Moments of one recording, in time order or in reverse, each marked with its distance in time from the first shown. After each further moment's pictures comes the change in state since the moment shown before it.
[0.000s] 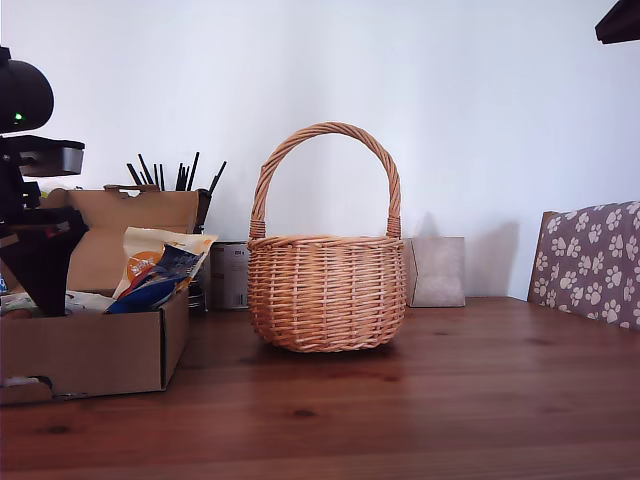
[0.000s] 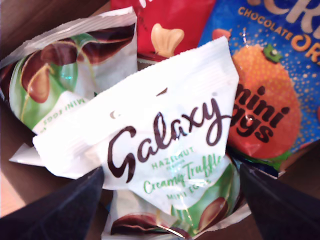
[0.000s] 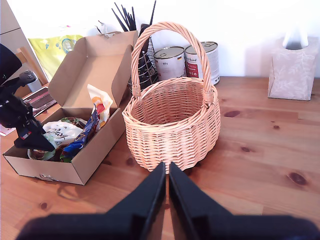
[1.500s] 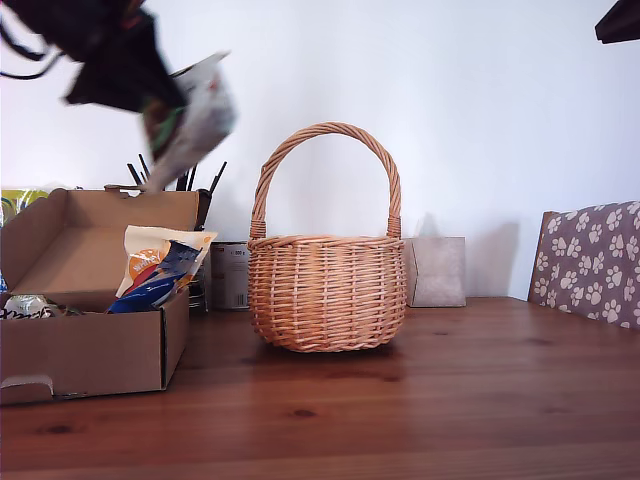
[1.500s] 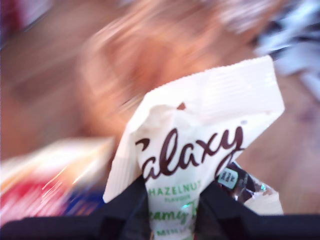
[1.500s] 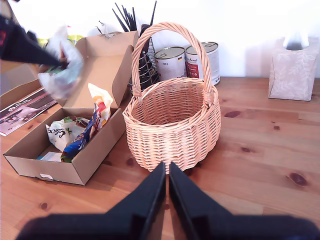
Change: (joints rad) left arm -0.109 -0.052 0.397 -0.071 0.585 -0.064; right arm 0.001 0.000 0.000 0.001 0.000 0.000
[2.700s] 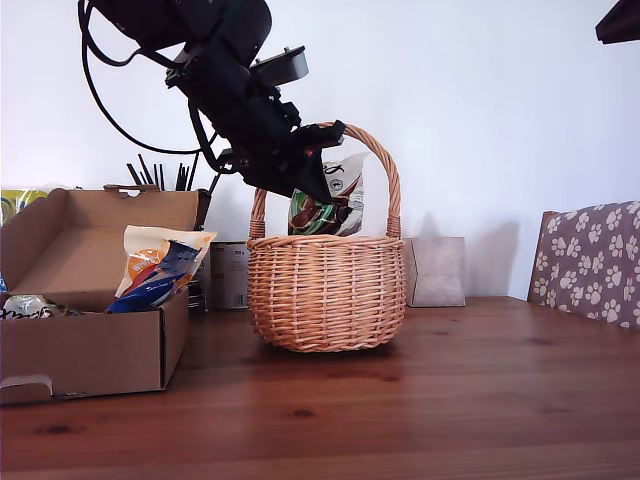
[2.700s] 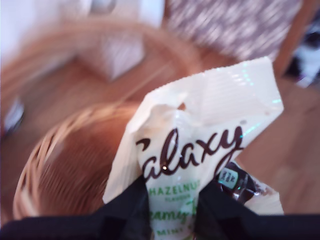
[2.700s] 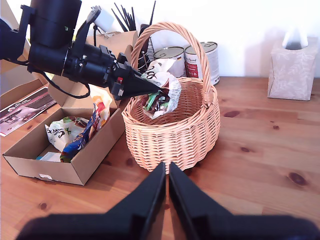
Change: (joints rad) left arm -0.333 0.303 -0.002 0.566 -0.541 -0.103; right arm 0.000 0.000 0.000 0.000 0.000 0.000
